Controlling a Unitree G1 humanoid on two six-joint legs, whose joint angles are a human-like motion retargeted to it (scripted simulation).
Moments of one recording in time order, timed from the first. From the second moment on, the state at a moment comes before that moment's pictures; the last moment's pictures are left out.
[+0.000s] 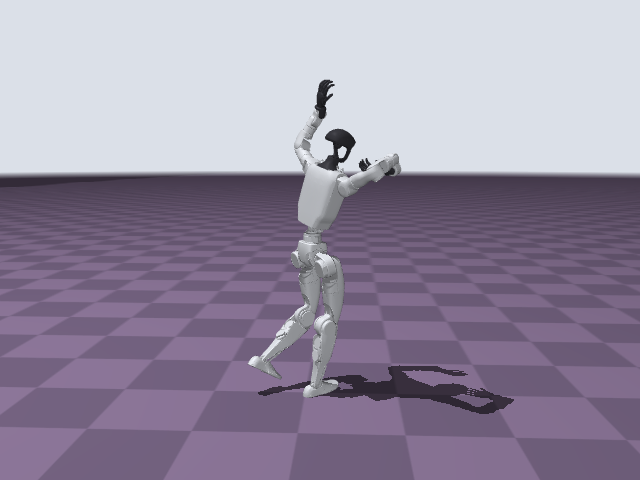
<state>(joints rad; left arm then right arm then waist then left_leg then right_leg) -1.84 1.61 -0.42 0.21 0.08 -0.12 0.57 -0.39 -2.25 -0.13 -0.09 1.97 1.61 1.61 0.18 0.24 0.17 -0.05 -0.01 0.04 0.96 -0.33 -0.13 -0.08 0.11 0.08 0.24 -0.29 0.08</state>
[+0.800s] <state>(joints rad) -2.87 0.70 -1.40 1.12 0.03 -0.14 0.53 0.86 -2.25 -1.42 0.38 1.97 1.61 1.61 0.37 -0.08 0.09 -0.07 -0.18 0.01 0.10 -0.22 0.01 0.16 0.17 0.33 0.71 -0.20 0.26</state>
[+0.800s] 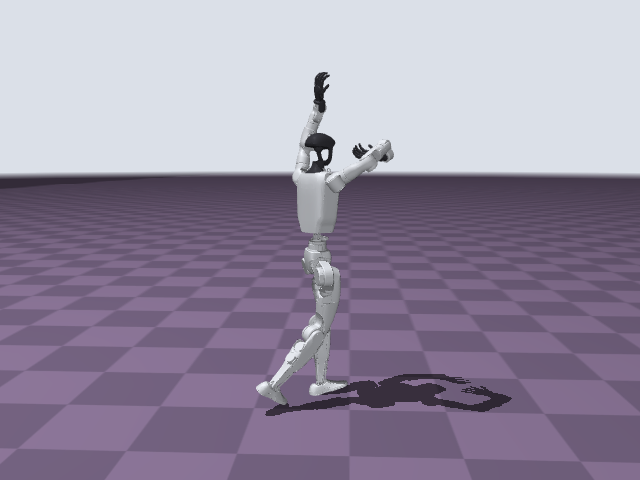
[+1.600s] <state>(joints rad) -2.82 0.66 -1.40 1.02 0.12 -0.17 0.68 0.90 -2.25 -1.38 0.28 1.97 1.61 1.61 0.24 -0.07 0.04 0.38 -0.26 -0.27 0.16 -0.51 0.01 -0.37 0.08 0.05 0.24 -0.10 0.17</state>
